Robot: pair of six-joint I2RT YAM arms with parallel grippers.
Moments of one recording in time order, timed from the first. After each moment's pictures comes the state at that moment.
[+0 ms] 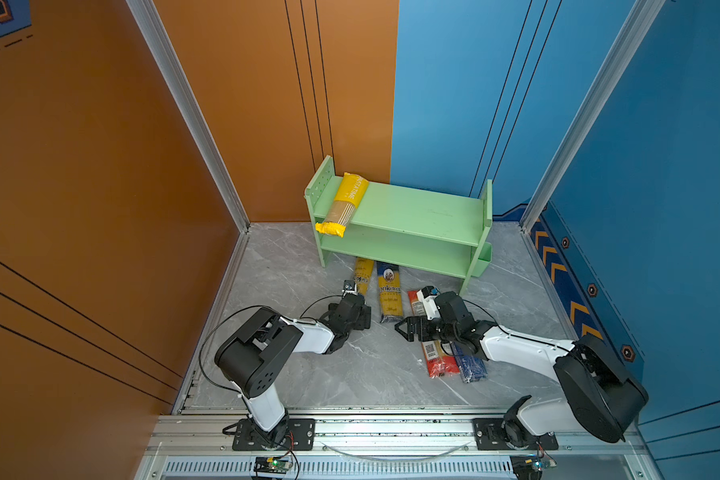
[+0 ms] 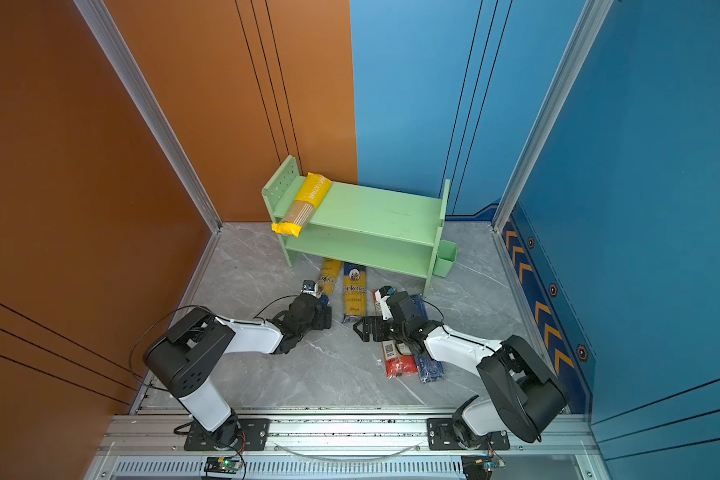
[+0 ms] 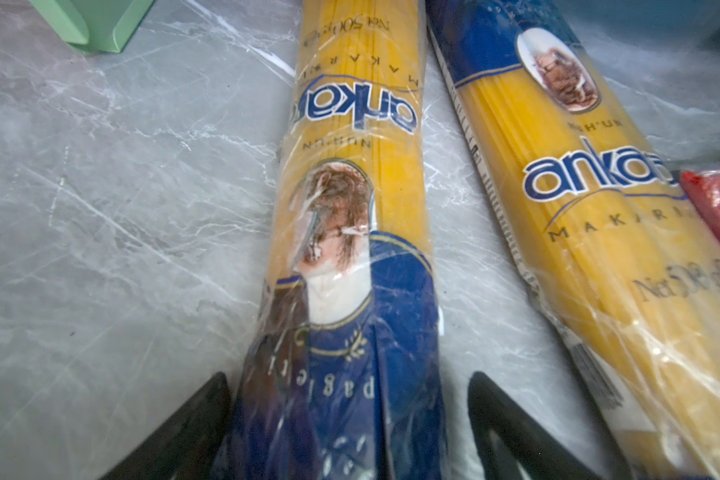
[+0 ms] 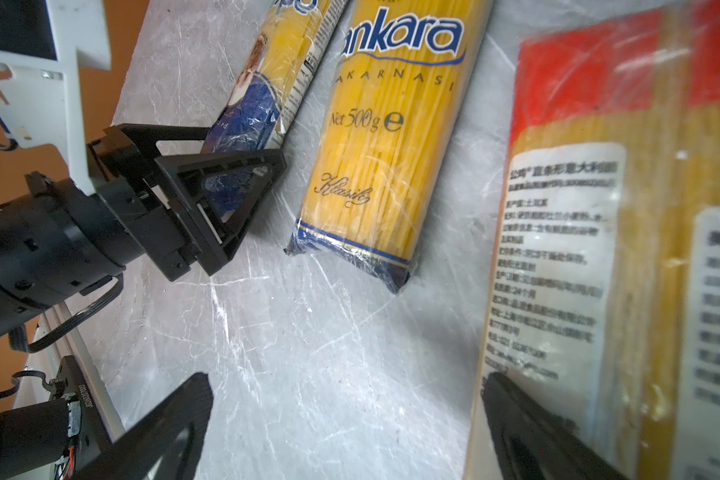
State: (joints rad) left arm -0.62 1.72 0.63 0.35 -0.32 -0.41; right arm 0.61 1.43 0.60 0.08 -0.27 0.53
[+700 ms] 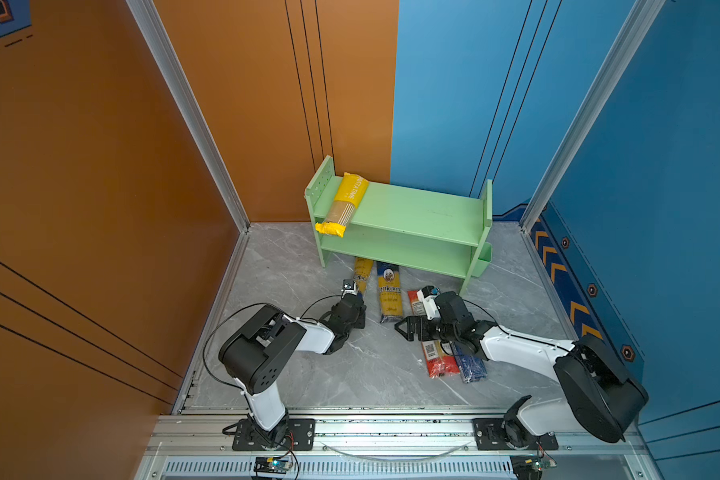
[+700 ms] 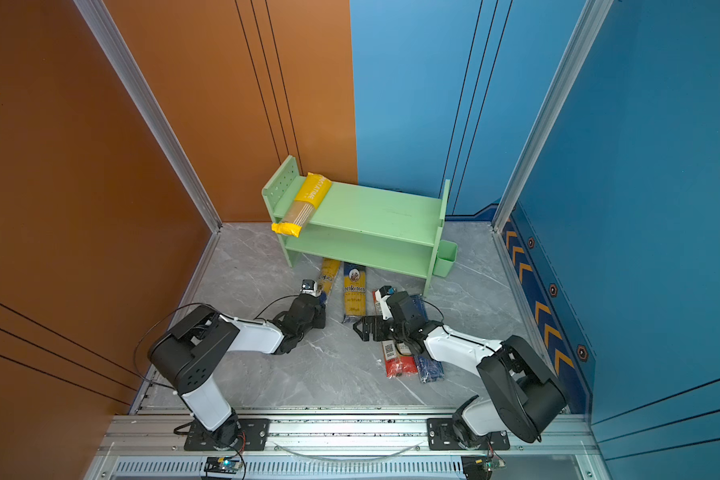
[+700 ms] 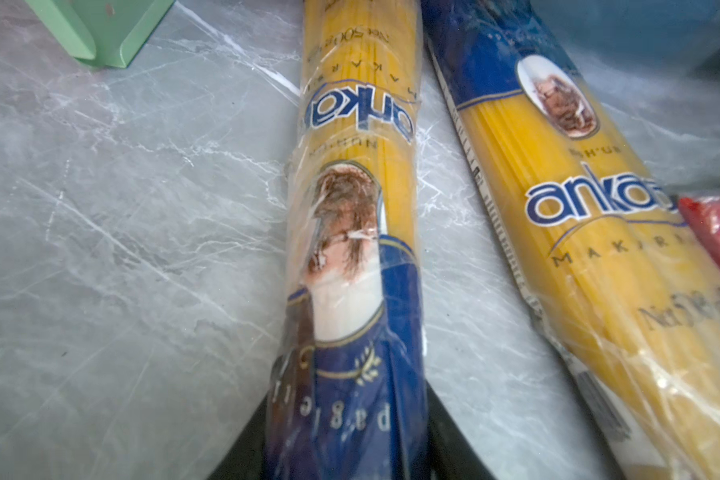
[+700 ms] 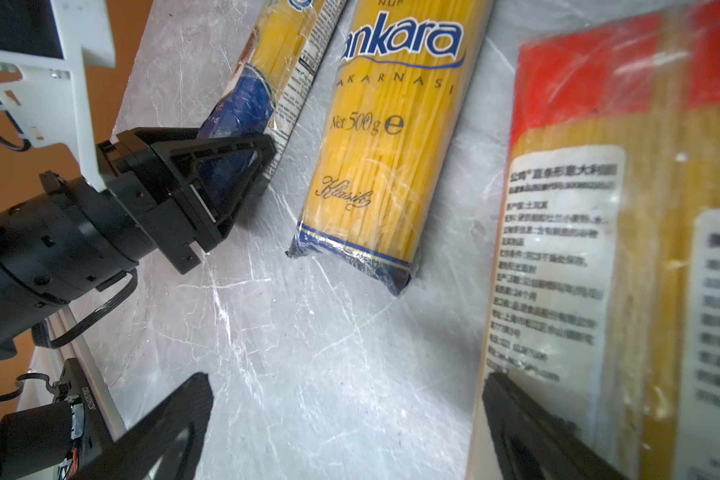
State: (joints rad) left arm -0.62 1.75 0.62 0.43 -0.32 -0.41; right arm 0.61 1.43 0.60 0.08 -0.27 0.54
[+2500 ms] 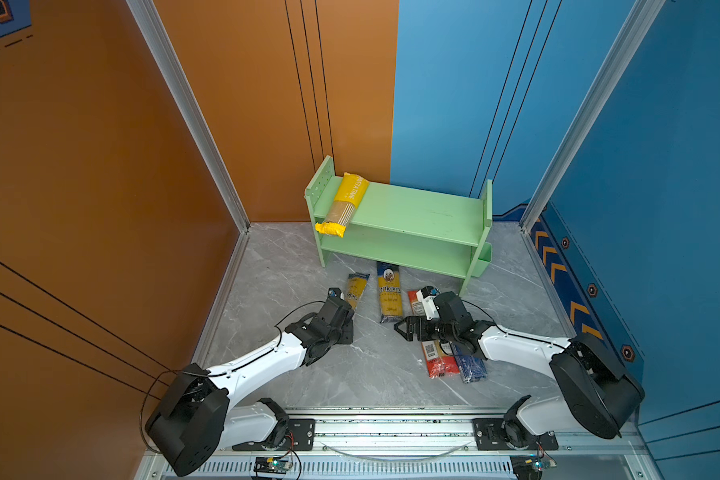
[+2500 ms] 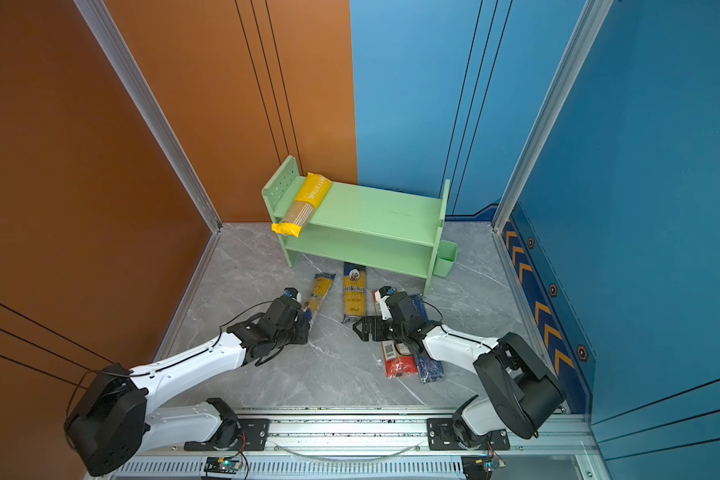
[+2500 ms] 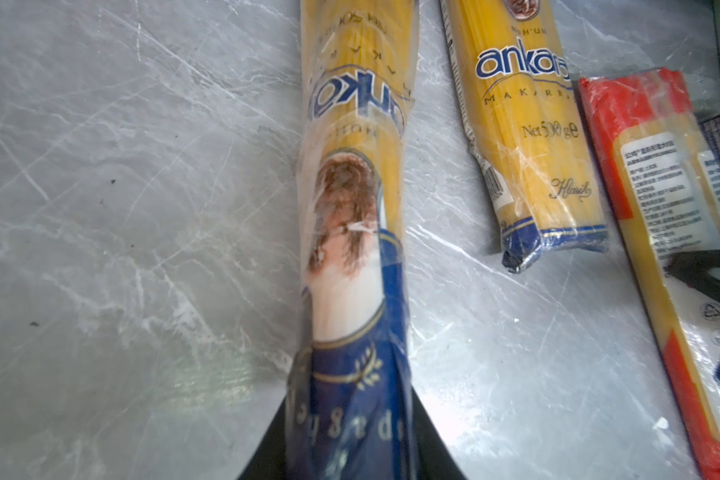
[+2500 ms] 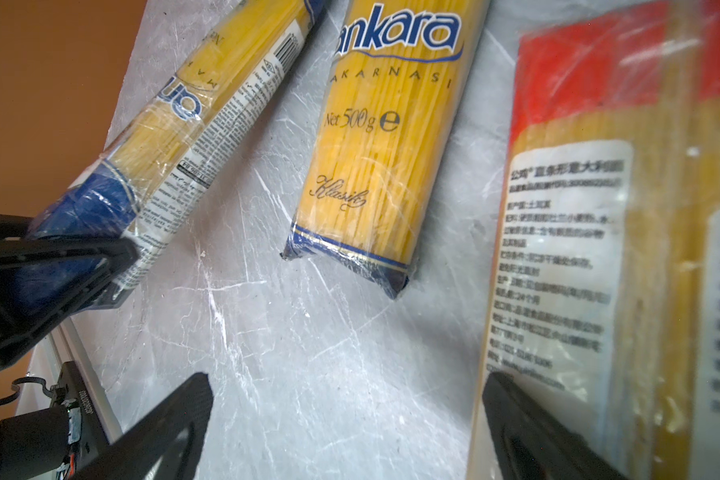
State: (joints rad) left arm -0.64 1.22 0.65 -0.37 -0.16 -0.57; right arm 0.61 1.45 0.60 0.10 -0.27 0.55
